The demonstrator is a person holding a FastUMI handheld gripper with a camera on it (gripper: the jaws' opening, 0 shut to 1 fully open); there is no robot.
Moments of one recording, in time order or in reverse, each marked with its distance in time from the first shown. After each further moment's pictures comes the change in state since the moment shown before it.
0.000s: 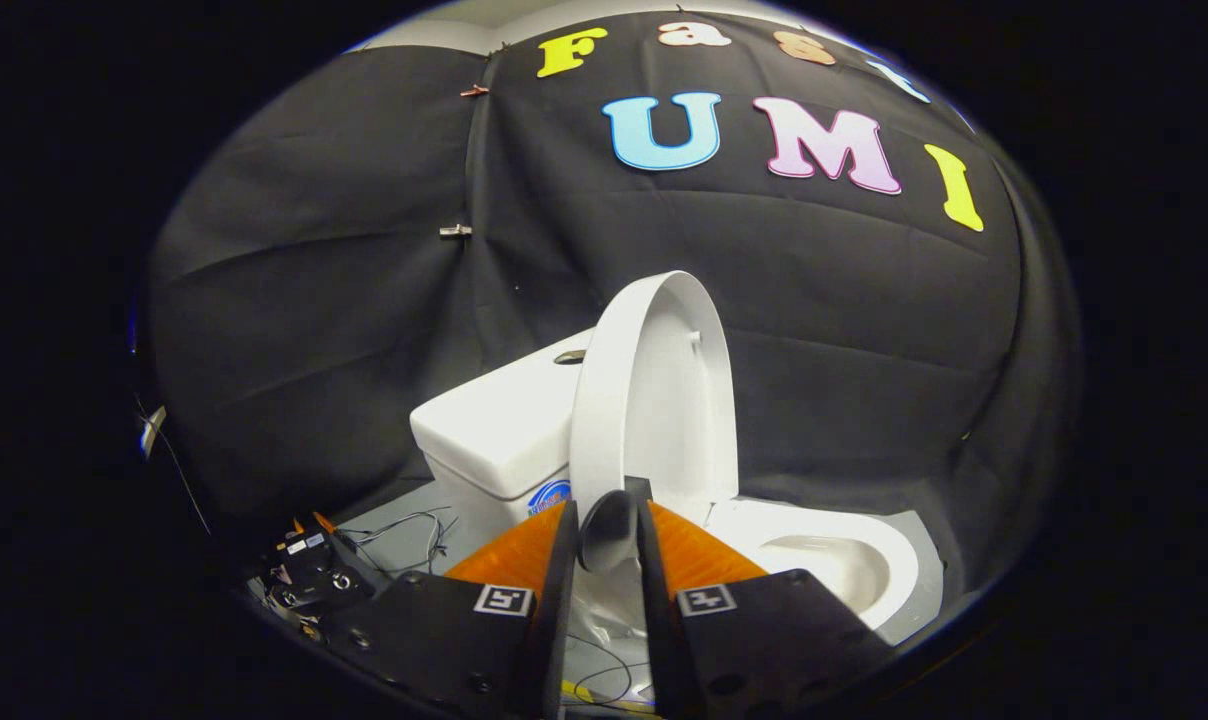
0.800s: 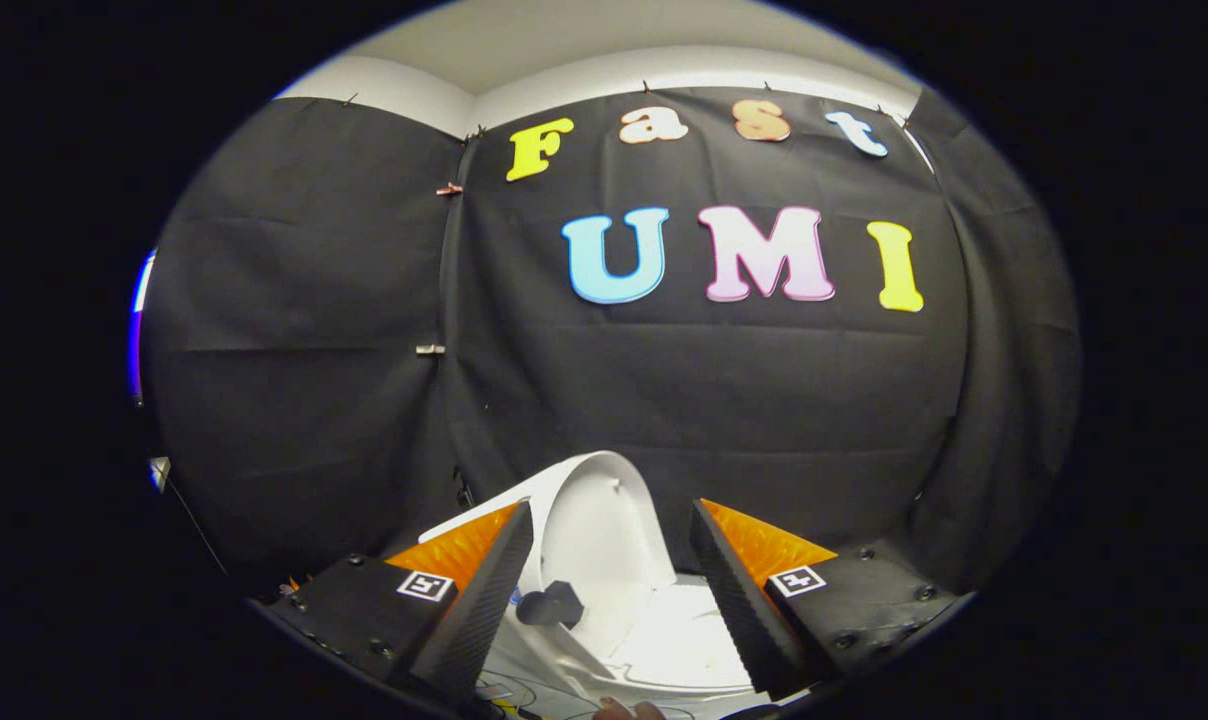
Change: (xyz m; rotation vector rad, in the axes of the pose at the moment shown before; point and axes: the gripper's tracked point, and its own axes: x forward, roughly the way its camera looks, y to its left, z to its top) arm -0.133 -0.052 0.153 -0.018 -0.346 -0.119
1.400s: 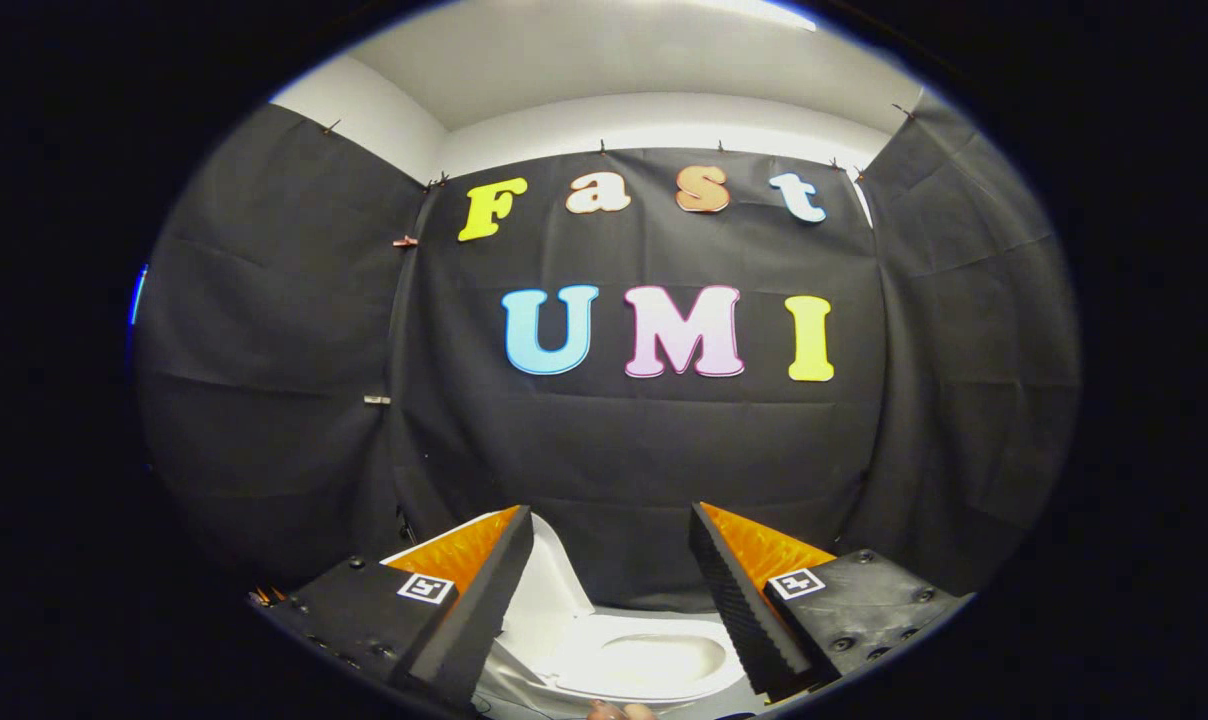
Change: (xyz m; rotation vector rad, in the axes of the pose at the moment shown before) arm -0.094 -0.078 0.081 -0.018 -0.140 -0.168
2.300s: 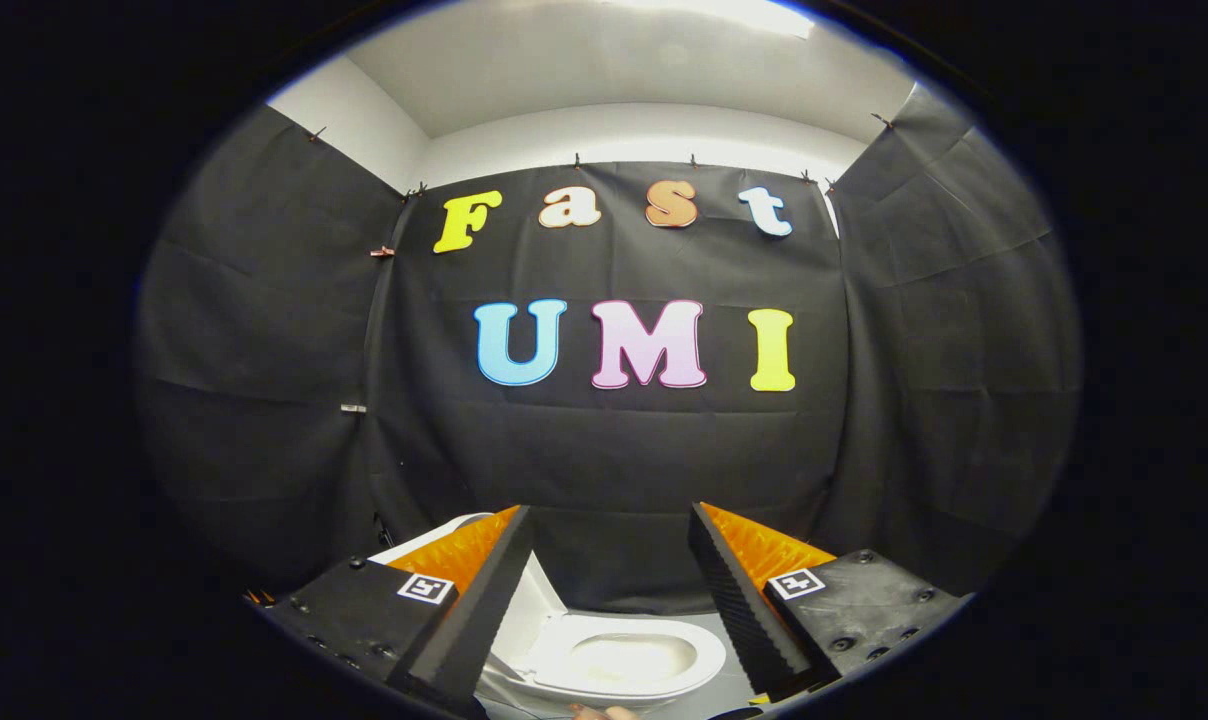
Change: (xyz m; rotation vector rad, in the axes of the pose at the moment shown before) arm -0.026 -0.026 0.011 -0.008 -0.022 -0.054
